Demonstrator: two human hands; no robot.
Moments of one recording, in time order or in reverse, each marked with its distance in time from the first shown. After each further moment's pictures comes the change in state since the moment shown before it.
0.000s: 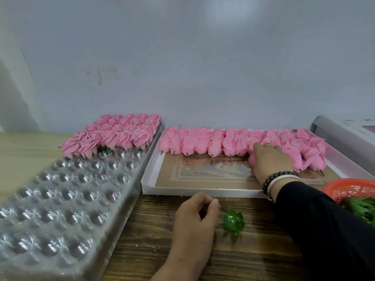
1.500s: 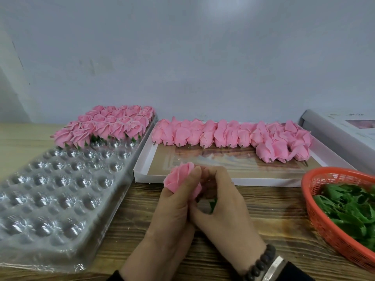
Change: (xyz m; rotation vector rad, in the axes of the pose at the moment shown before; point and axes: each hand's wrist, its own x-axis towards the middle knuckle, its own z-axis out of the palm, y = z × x) left_hand -0.007 0.021 -0.002 -0.966 -0.083 -0.157; right_hand -0.146 -0.058 -0.033 1.329 0.058 -0.292
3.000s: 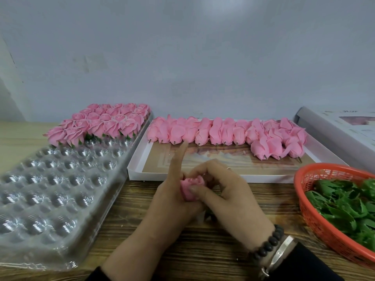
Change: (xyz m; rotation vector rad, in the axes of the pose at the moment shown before) left_hand 0.004 0.007 -0.014 1.000 -0.082 0.251; right_hand 0.015 0.000 -0.026 0.024 -0.162 -0.079
